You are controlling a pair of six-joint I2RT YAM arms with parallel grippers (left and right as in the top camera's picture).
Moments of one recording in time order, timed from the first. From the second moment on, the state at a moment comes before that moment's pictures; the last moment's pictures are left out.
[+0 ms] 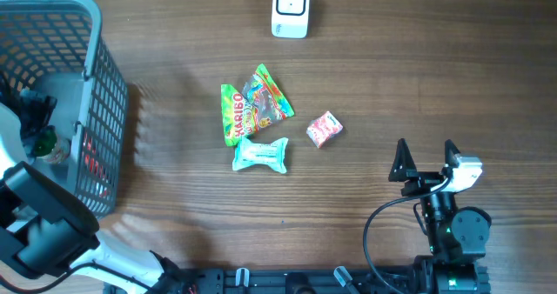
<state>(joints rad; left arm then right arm) 0.69 1.86 1.46 -0.82 -0.12 -0.58 -0.01 0.06 0.01 0.00 -0.07 0.21</state>
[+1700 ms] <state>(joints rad) -0.07 1.29 1.66 -0.92 -0.01 -0.72 -0.01 0.06 0.01 0.00 -0.07 0.21</state>
